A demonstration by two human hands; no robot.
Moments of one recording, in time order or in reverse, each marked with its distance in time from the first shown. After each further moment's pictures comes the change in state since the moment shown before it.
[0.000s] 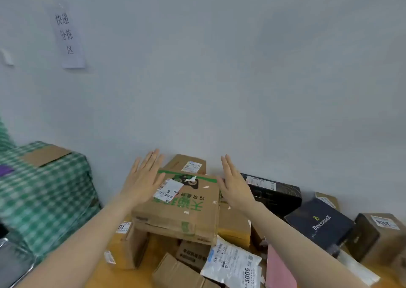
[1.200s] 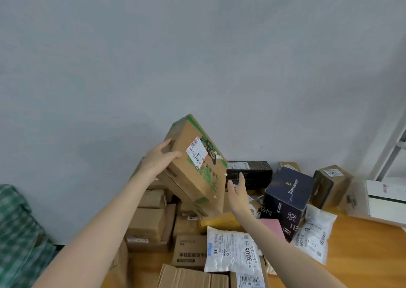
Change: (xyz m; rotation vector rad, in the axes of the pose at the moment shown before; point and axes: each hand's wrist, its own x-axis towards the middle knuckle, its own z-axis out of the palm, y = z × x) left_hand 0.082 0.051 -0.018 -1.086 -0.269 -0.186; right_hand -0.036 0.015 0.061 0.666 0.410 0.759
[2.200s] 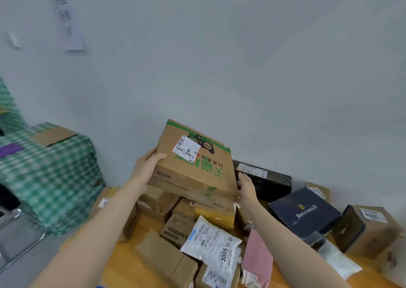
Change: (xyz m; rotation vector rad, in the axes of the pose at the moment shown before) left_hand -0.096 -0.003 0.056 -0.386 0.436 -0.219; right_hand 0.073 0.020 -0.049 0.374 -0.361 0.299
